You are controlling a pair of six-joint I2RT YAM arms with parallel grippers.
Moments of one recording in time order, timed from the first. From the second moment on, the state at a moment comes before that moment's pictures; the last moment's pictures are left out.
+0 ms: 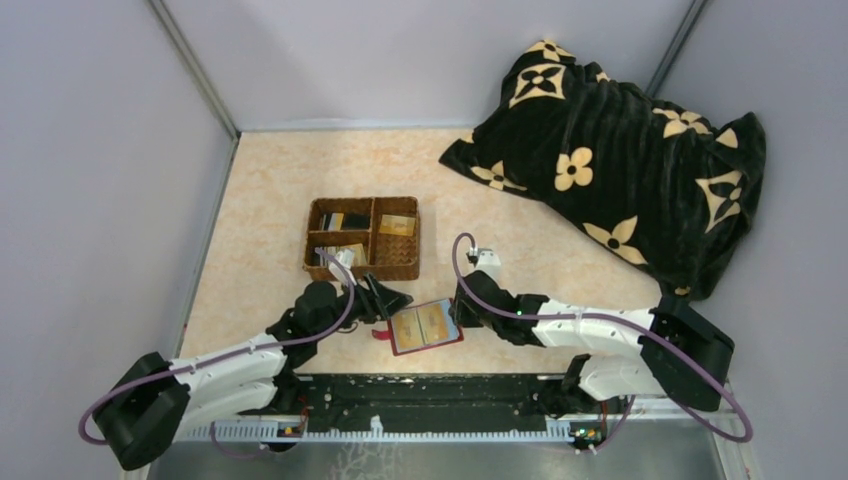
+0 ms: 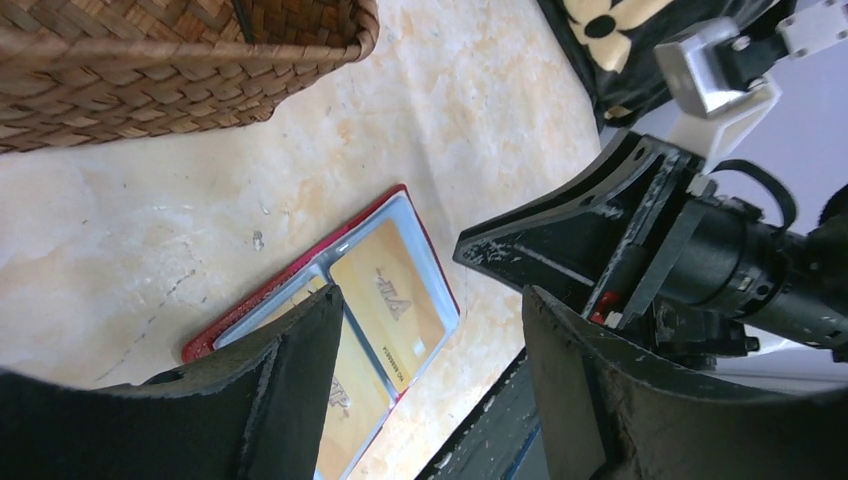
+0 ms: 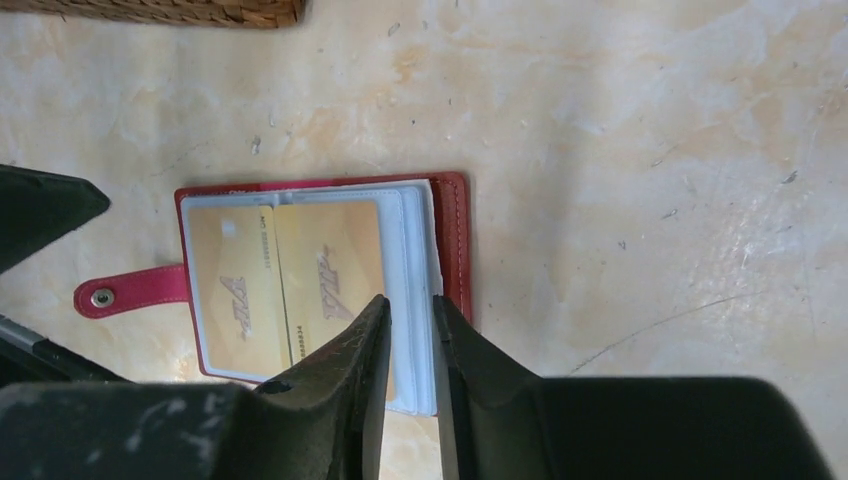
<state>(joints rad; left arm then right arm) -0.78 0.92 0.13 0.54 0.08 -0.93 1.02 1.22 0.50 -0.08 0.29 0.88</state>
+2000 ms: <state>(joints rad) -0.96 1.17 0.17 0.56 0.00 -1.09 1.02 1.37 0.48 0.12 0.20 0.86</state>
